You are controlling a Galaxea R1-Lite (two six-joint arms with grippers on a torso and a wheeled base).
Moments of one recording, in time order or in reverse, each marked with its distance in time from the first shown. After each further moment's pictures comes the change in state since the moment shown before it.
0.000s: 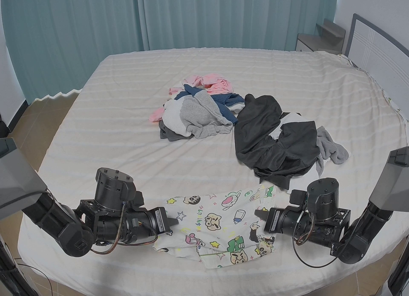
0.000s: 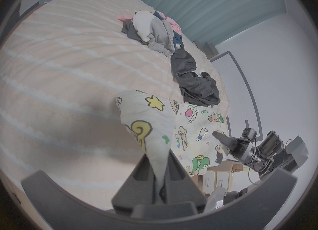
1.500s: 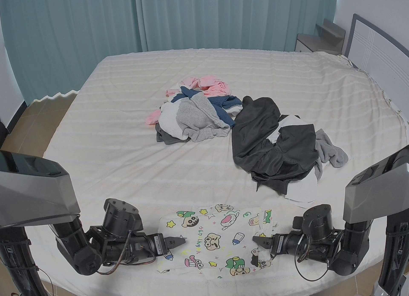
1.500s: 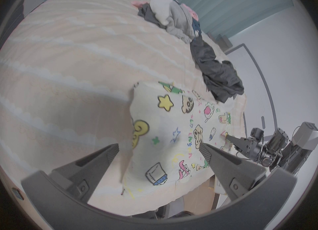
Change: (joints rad) left arm -0.005 0.199 0.174 -0.254 0.070 0.014; right arm -0.055 0.240 0.160 -0.204 -0.010 -0.043
